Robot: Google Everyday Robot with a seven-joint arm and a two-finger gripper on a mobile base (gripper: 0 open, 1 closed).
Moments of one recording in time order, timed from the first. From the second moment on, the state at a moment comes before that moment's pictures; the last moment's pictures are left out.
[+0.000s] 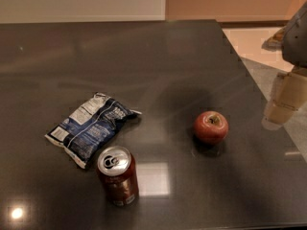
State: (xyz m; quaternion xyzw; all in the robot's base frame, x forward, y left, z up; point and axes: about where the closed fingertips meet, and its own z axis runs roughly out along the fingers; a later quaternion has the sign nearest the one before) arm 0.438 -0.217 0.976 -0.60 0.78 -0.03 0.16
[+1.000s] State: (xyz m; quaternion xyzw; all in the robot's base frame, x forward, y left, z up) arm 0.469 -0.214 0.926 -0.61 0.77 0.02 0.18
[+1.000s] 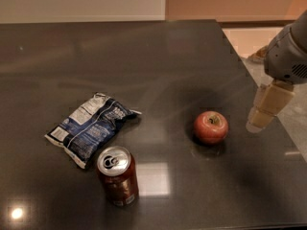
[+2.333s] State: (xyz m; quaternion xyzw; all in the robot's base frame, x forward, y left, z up) arm 0.450 -0.155 0.859 -0.67 0.71 0.11 0.19
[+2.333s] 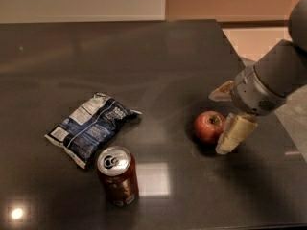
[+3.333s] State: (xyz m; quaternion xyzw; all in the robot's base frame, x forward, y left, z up) arm 0.457 -0.122 0.877 -0.68 0.69 0.13 0.20
